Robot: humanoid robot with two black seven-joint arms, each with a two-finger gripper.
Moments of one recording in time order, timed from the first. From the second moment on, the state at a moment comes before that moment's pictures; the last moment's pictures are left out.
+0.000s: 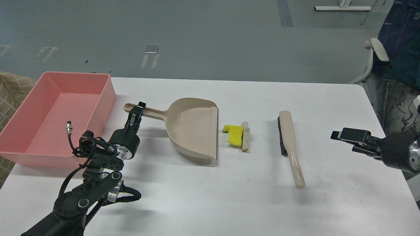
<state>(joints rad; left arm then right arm) -0.21 0.25 -0.95 -1.12 1.16 0.36 -0.25 0.69 -1.15 0.38 1.65 -0.93 0.34 -0.10</state>
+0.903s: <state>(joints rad) -0.20 0.25 -0.95 -1.14 1.16 0.36 -0.24 0.66 -0.96 0.34 1.66 -0.94 0.35 -0.21</state>
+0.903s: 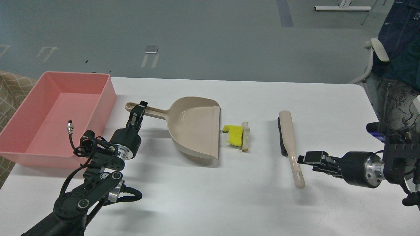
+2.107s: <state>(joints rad) -0.21 0.24 -0.95 -1.15 1.15 0.35 -0.24 0.65 -0.85 0.33 1.59 -0.94 0.34 -0.24</state>
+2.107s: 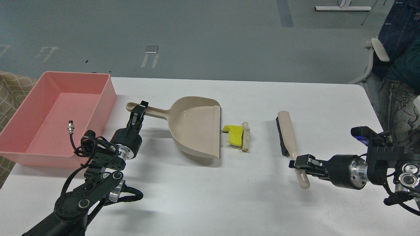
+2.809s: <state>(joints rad) -0.20 0.25 -0.95 -1.15 1.16 0.35 -0.24 0.66 -0.84 0.34 1.59 -0.93 0.34 -0.25</state>
